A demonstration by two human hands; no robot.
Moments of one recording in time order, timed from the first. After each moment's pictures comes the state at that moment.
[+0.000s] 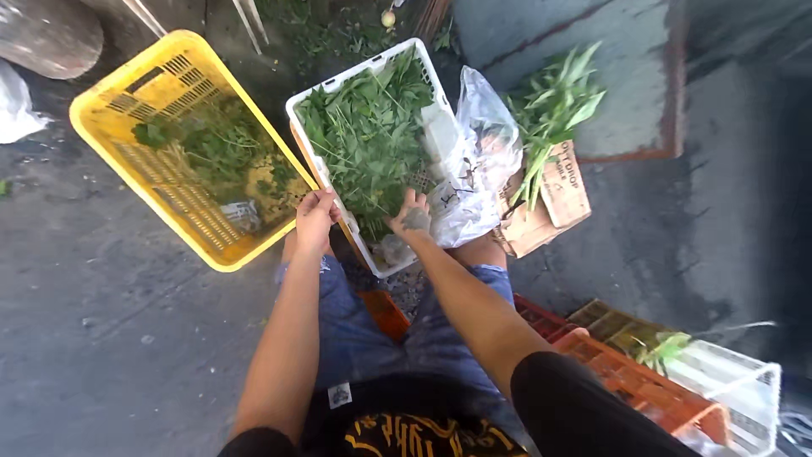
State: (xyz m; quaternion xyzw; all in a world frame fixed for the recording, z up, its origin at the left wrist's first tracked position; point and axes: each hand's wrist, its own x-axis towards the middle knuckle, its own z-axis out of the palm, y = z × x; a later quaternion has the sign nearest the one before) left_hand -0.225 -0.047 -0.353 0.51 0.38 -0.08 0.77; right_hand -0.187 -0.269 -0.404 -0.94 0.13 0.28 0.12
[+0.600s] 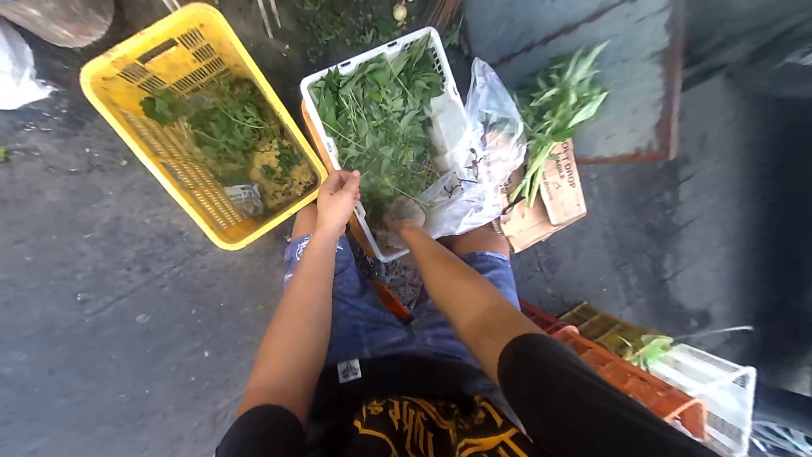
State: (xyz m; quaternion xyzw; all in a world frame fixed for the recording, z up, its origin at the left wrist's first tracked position) left_hand -0.230 -0.059 -0.344 0.57 0.30 -0.09 0.76; right_hand -0.230 -0.222 -0.402 -0.96 0.12 0.26 -0.02
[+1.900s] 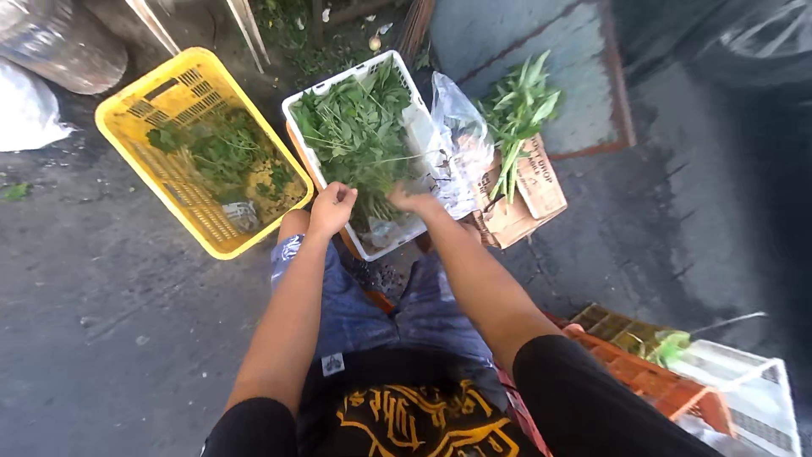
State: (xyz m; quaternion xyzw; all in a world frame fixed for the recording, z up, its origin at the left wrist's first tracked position) left_hand -0.239 -0.079 -0.337 0.80 0.15 -0.18 0.55; right_hand -0.156 -0.278 -0.311 -0.88 0.04 0.46 0.09
